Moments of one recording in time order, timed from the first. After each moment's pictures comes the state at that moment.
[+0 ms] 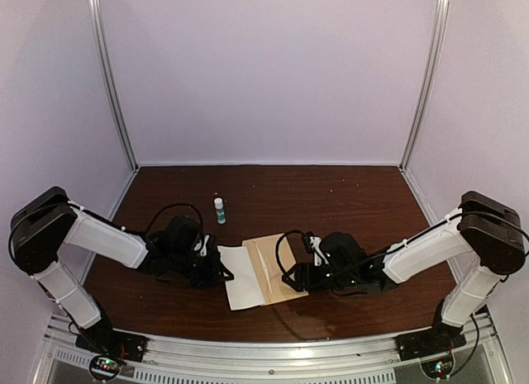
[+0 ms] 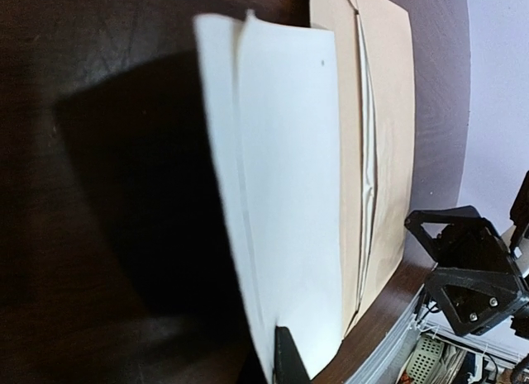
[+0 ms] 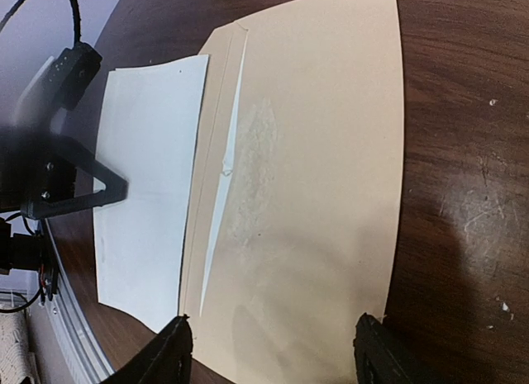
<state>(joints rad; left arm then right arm) -0.77 1.61 0.57 0.22 0.40 -1.04 0.99 1.65 0.60 0.37 -0.07 0.82</state>
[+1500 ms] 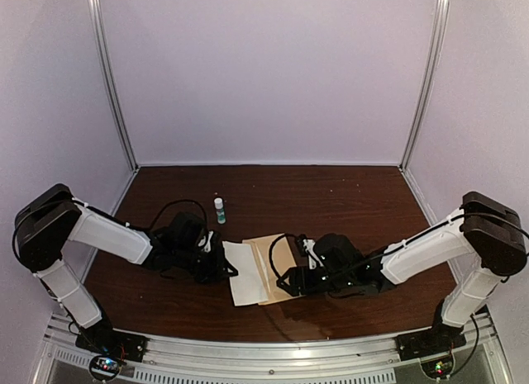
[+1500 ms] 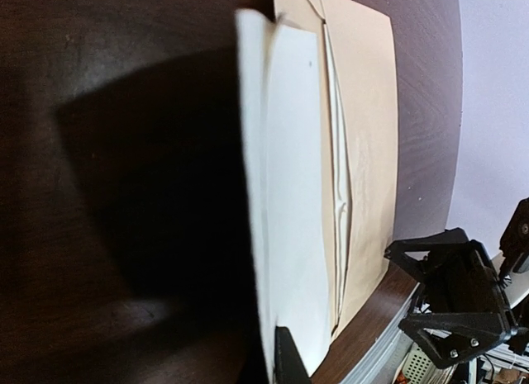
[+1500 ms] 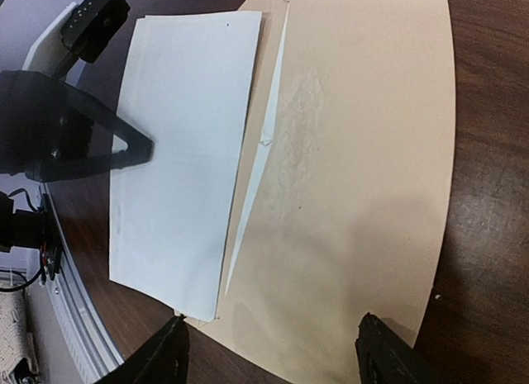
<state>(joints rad) -0.77 1.64 0.63 0.21 0.41 -1.04 1.04 1.65 0.63 0.34 -0.08 0.81</state>
